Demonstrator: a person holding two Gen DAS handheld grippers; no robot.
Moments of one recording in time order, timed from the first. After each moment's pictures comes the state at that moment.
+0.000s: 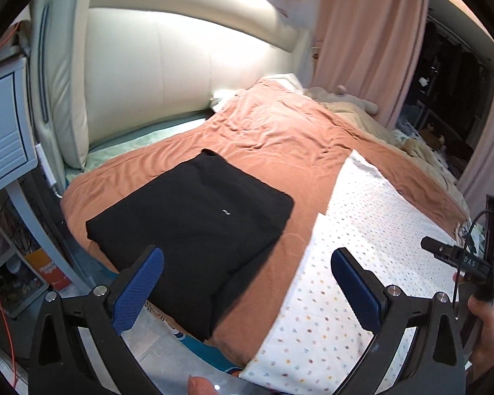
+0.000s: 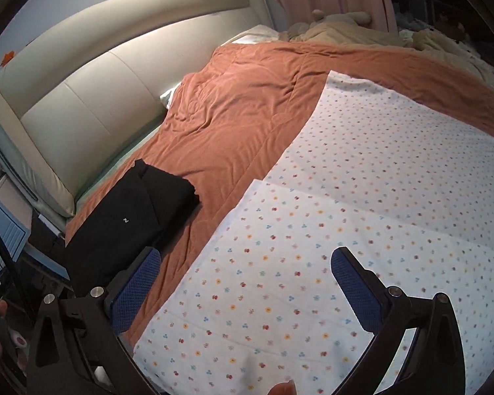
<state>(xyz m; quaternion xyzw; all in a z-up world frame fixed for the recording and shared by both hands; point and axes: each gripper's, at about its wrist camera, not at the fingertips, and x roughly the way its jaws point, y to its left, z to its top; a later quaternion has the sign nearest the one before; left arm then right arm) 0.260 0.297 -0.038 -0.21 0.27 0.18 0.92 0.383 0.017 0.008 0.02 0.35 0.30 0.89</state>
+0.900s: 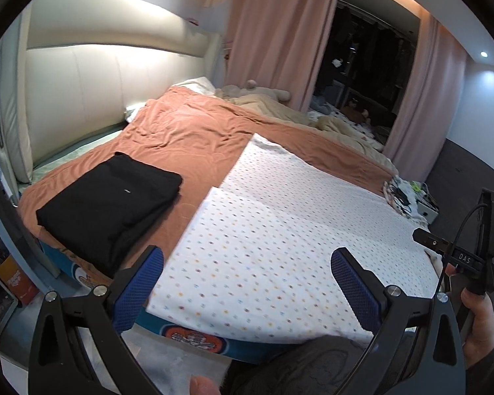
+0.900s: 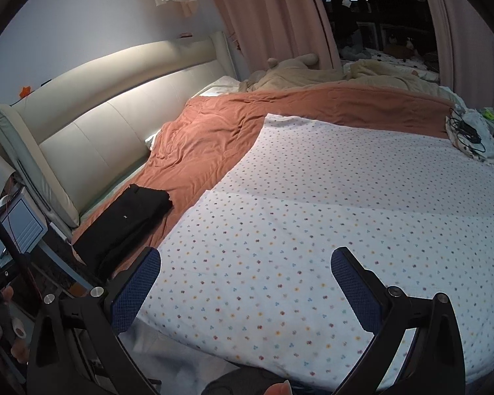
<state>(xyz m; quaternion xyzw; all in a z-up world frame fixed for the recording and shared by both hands) 0.176 0.123 0.000 -0.16 0.25 0.02 0.96 0.188 -0.180 0.014 0.05 0.27 0.24 0.93</state>
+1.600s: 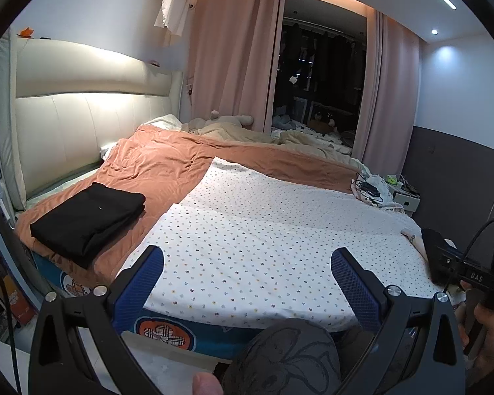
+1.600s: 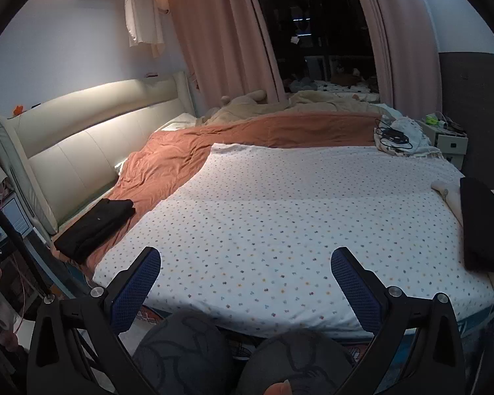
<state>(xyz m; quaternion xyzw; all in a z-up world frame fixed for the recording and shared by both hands) 0.079 -0.003 0.002 -0.09 0.17 0.00 0.98 0.037 -0.268 -0.039 0.08 0.19 0.16 0.97</state>
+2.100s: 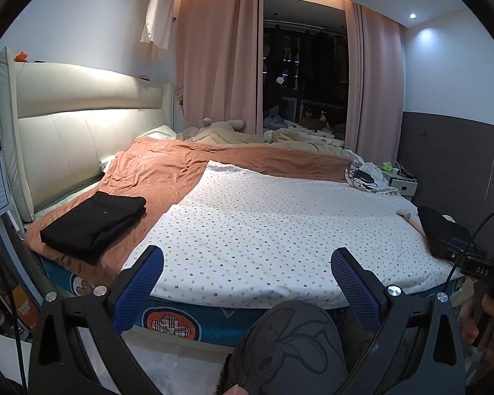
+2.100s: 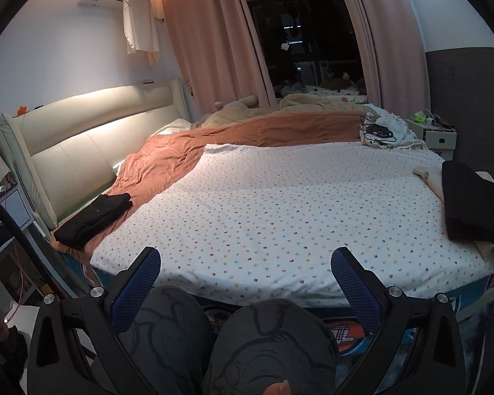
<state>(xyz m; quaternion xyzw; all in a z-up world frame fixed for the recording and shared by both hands) 0.034 -0.035 -0.016 -0.04 0.16 -0.01 0.99 -0.028 -0.274 -0.080 0.08 0.17 0.15 0.97</state>
